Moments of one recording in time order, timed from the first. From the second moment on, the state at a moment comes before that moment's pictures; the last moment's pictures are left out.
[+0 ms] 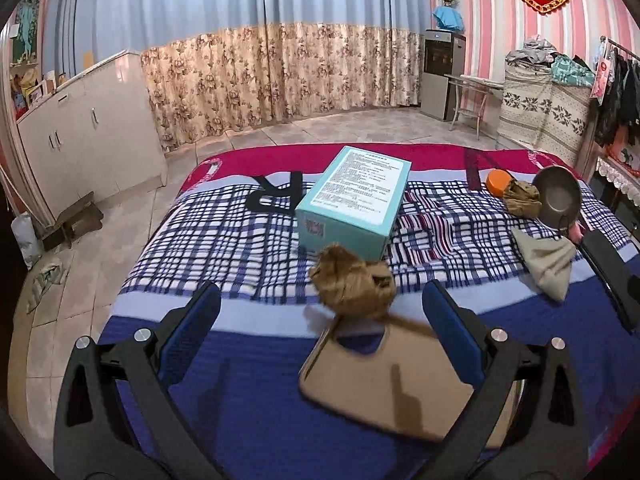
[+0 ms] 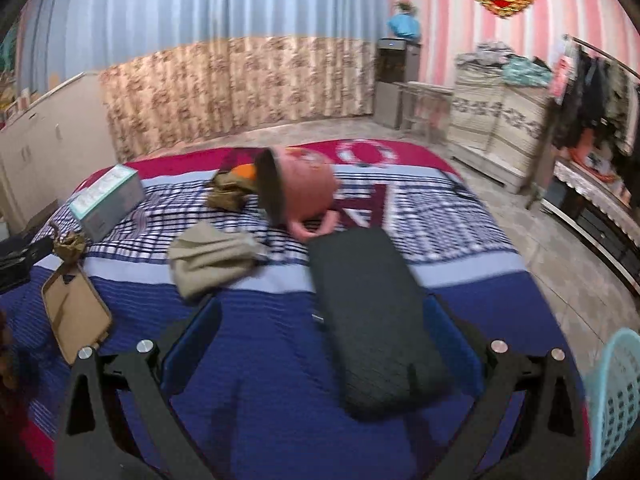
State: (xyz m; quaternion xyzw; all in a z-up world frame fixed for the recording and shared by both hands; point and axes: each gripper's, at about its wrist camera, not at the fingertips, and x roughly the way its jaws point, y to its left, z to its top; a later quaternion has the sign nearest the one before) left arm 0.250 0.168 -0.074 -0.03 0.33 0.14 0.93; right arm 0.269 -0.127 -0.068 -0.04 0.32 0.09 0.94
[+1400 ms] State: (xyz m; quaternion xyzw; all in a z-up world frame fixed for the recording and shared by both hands) left arm 0.214 -0.020 -0.016 0.01 0.26 -0.03 0.96; right arm 0.146 -0.329 -0.013 0.00 0.26 0.00 0.96
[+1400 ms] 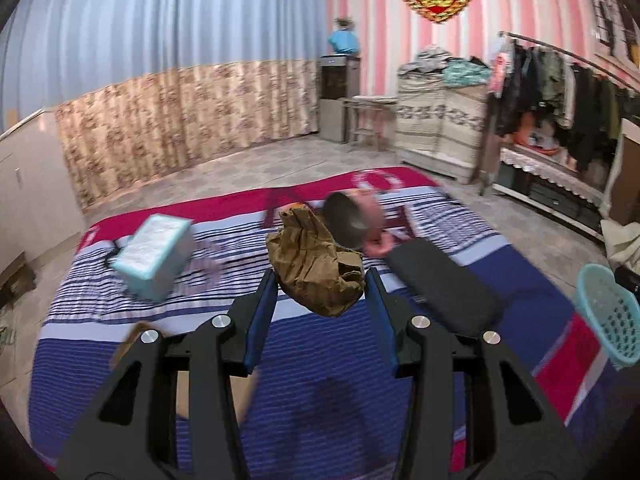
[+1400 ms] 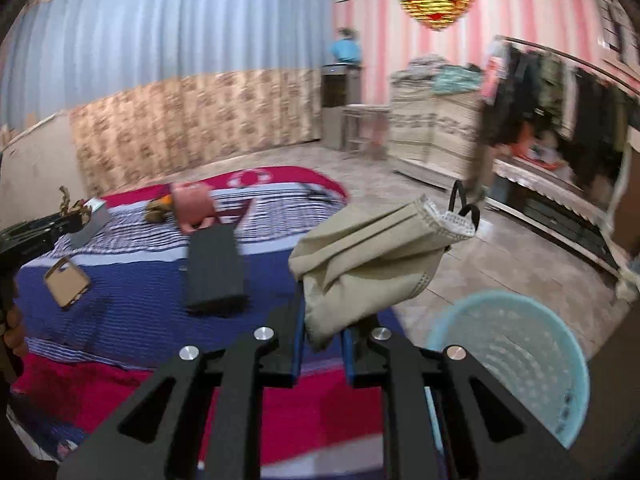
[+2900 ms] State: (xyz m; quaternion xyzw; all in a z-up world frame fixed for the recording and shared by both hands) left arm 0.200 -0.372 -0.057 0.11 0.27 -0.28 0.91; right arm 0.090 -0.534 -0.076 0.15 0.25 -0.18 0.94
